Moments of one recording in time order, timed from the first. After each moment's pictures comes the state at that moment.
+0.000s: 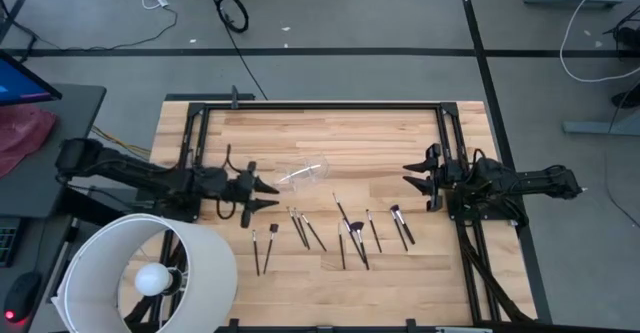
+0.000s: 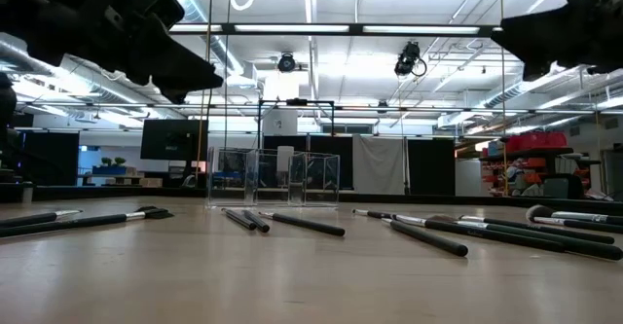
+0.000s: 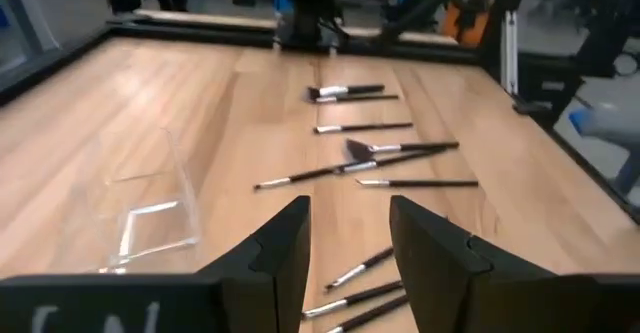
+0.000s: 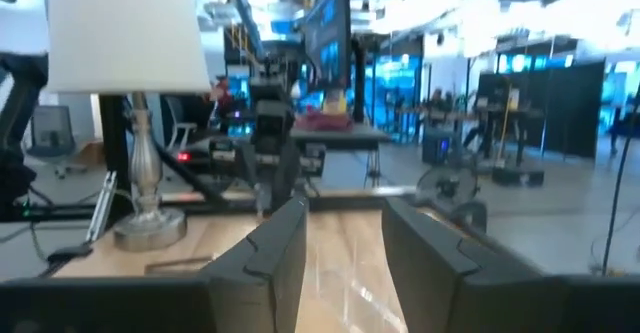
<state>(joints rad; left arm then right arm) -0.12 0.98 0.25 0.48 -0.10 -0.12 0.07 0.06 0.02 0.22 0.15 -0.03</state>
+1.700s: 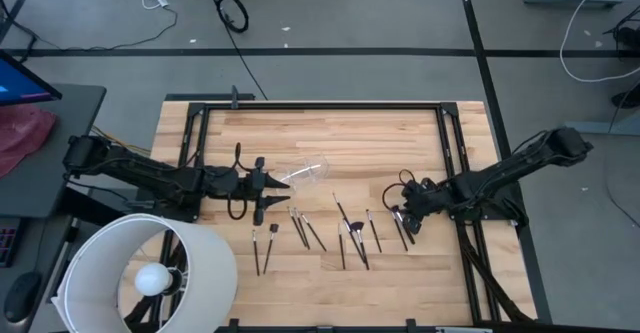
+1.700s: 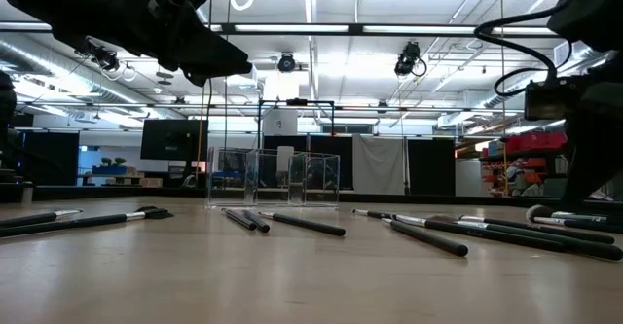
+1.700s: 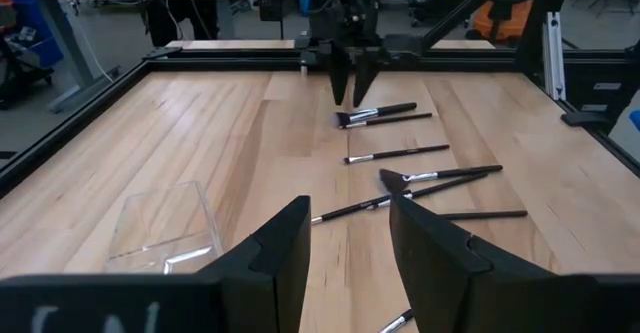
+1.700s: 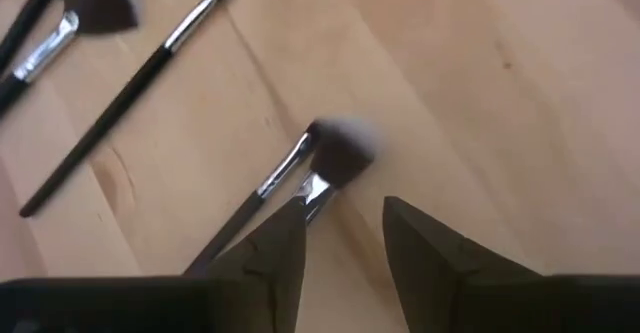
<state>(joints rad) -0.13 1.09 0.38 0.47 -0.19 -0.04 0.33 1.00 0.34 -0.48 0.21 0.86</state>
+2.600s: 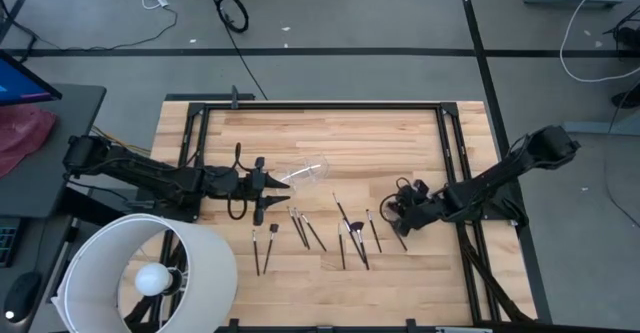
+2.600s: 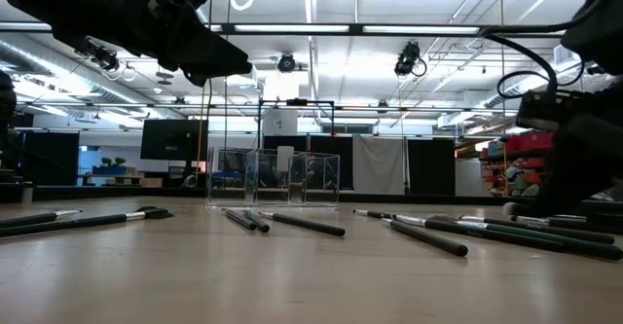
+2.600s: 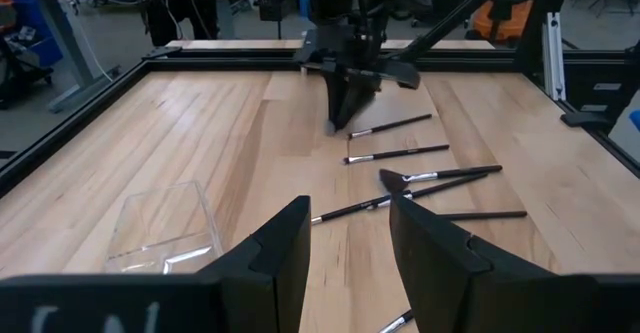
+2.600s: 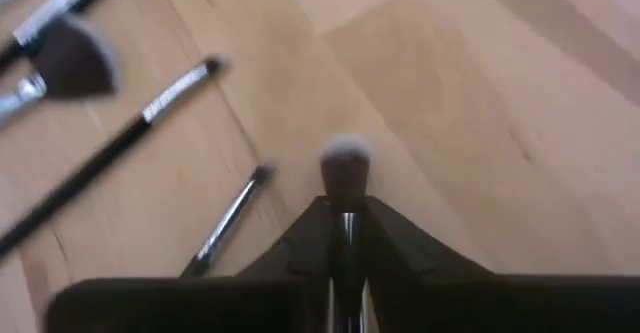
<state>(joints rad) -0.13 1.10 0.38 0.47 -0.19 -0.04 0.40 1.24 0.22 -0.10 0.46 0.85</state>
